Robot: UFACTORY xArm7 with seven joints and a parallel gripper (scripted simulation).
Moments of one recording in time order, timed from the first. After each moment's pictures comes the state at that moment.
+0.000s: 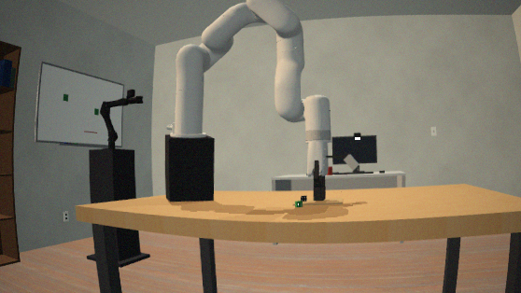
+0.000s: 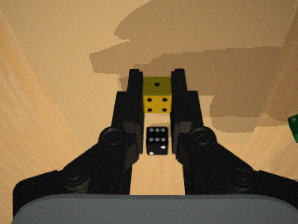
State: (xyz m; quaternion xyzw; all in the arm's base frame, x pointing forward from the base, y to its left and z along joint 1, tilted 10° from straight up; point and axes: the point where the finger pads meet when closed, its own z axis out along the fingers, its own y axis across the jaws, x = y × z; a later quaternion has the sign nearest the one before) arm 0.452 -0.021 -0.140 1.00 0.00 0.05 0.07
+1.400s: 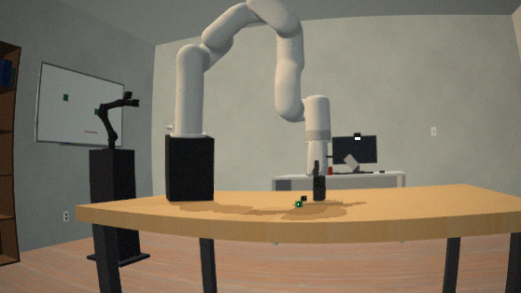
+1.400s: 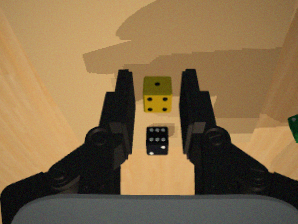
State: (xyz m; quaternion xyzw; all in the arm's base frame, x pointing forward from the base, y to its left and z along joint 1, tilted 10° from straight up) arm 0.452 -0.021 -0.140 1.00 0.00 0.05 0.07
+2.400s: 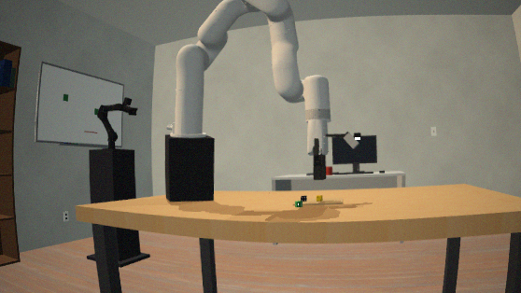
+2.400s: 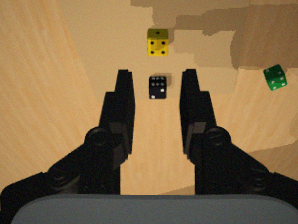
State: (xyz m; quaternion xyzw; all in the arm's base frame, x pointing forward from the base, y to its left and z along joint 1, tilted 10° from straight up) arm 0.447 -0.013 -0.080 1.00 0.00 0.05 0.06
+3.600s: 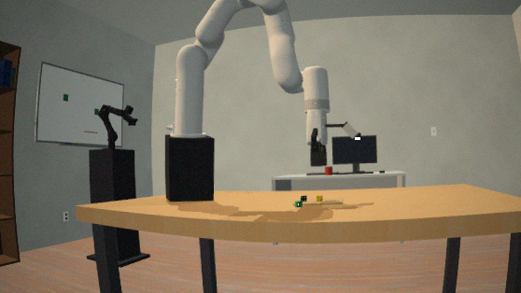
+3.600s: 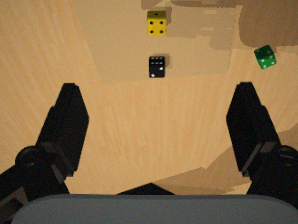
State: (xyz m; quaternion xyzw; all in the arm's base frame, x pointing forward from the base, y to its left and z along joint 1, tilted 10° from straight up) arm 0.443 -0.009 -0.051 1.00 0.00 0.05 0.07
